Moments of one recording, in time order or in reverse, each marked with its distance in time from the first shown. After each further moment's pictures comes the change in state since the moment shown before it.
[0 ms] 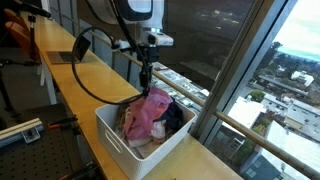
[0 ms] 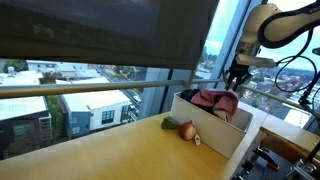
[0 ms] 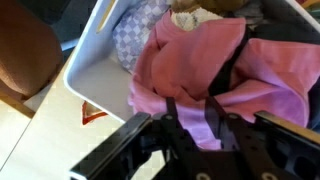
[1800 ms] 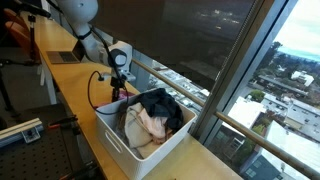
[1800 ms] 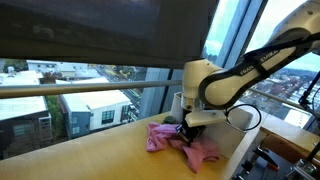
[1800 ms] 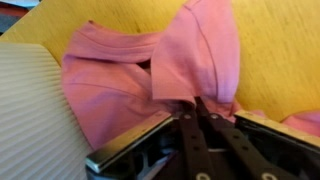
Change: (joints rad) arm 0.320 0.557 0.059 0.234 0.120 0.063 -0.027
